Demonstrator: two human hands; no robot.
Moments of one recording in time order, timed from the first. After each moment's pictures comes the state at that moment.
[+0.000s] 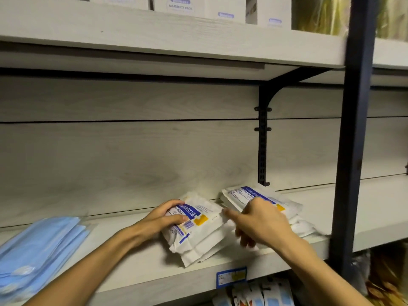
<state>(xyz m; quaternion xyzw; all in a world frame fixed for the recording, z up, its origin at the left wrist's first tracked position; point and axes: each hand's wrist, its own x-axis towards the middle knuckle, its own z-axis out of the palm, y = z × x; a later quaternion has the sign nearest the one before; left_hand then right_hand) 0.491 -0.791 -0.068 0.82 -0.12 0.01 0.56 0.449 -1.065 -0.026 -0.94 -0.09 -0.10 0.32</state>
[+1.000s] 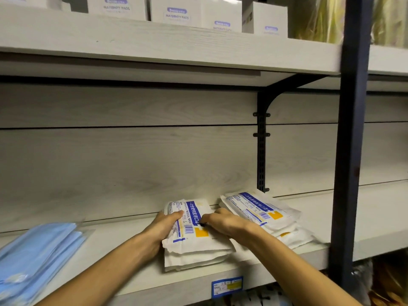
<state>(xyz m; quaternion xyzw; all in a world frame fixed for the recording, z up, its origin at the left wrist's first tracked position) 0.496 -0.832 -0.063 0.71 0.13 0.04 0.70 0.521 -1.018 -0.041 -0.85 -0.13 0.15 0.49</state>
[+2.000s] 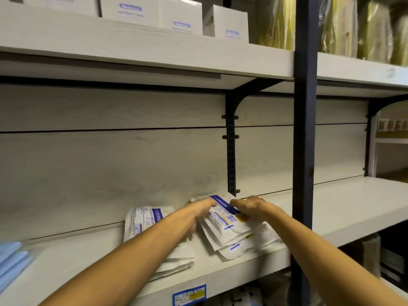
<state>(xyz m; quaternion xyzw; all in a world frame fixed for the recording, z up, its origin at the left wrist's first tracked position) 0.524 -0.997 -0.005 0.82 0.15 -0.09 0.54 0.588 -1.162 -0.019 -0.94 0.06 0.05 0.34</state>
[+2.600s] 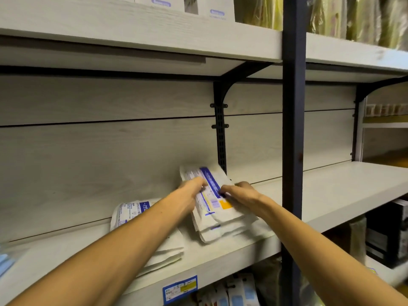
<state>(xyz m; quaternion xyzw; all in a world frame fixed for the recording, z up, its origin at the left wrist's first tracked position) 0.570 -1.005 -0.005 0.68 0.12 -0.02 0.73 0.584 -1.166 -0.033 -0.81 -0.02 0.02 0.58</state>
